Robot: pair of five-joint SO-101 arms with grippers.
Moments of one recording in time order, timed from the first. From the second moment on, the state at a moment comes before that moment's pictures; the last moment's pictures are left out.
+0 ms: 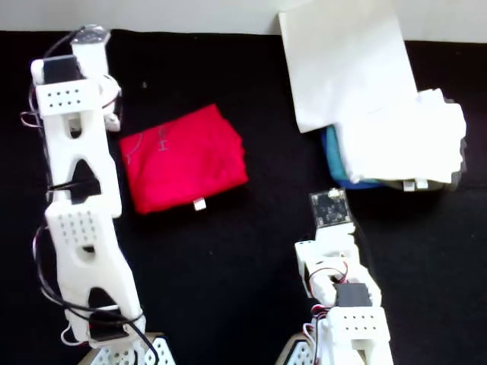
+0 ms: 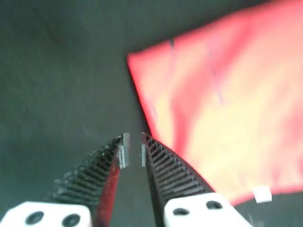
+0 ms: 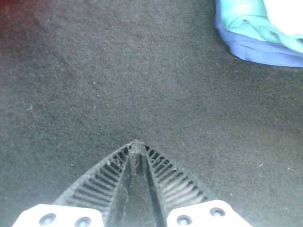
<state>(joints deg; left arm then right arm) -15.9 42.3 -59.3 101.5 -8.0 -6.8 -76.3 96.1 37.3 11.1</state>
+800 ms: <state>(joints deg) -5.0 -2.5 23.4 69.0 -7.8 -6.8 -76.3 96.1 37.9 11.1</state>
